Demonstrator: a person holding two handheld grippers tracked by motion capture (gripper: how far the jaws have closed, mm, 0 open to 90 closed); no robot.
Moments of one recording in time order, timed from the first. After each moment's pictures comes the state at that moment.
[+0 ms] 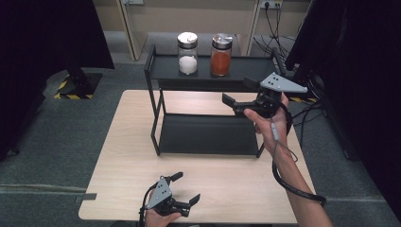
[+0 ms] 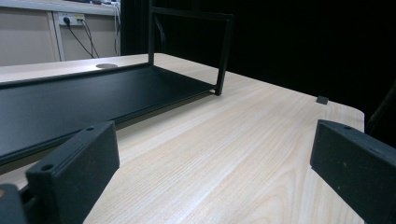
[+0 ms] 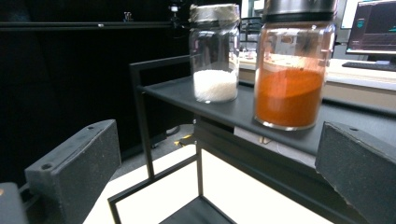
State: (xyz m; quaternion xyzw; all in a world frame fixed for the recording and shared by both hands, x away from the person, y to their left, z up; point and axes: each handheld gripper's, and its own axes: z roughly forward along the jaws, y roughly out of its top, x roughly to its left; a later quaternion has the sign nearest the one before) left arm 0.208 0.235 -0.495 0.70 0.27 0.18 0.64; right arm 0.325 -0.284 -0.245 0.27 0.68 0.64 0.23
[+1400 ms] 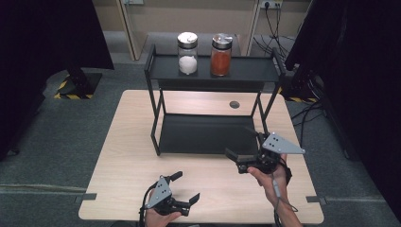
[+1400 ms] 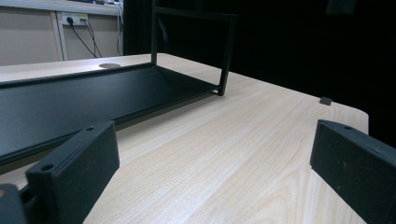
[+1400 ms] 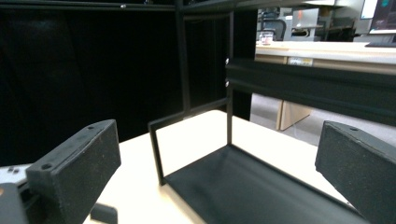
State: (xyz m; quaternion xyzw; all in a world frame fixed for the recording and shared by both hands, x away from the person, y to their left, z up) left arm 0.208 0.235 -0.496 0.70 0.28 0.18 0.64; right arm 0.255 -0.302 -0.360 0.27 0.68 0.65 0.21
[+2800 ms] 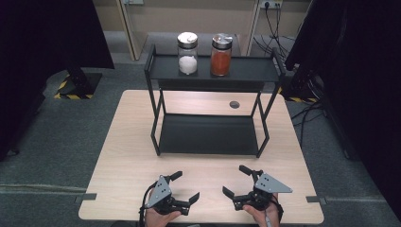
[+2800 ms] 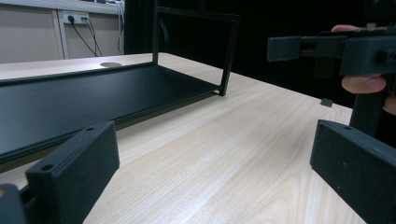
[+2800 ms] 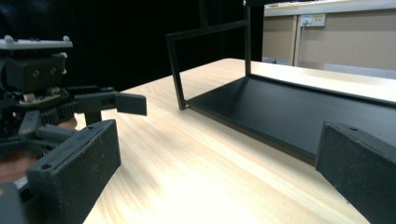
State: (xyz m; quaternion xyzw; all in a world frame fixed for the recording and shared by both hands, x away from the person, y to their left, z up) left arm 0.210 0.235 -0.496 0.70 0.28 0.18 0.64; right arm 0.208 -0.305 -0.462 0.29 0.70 0.63 0.17
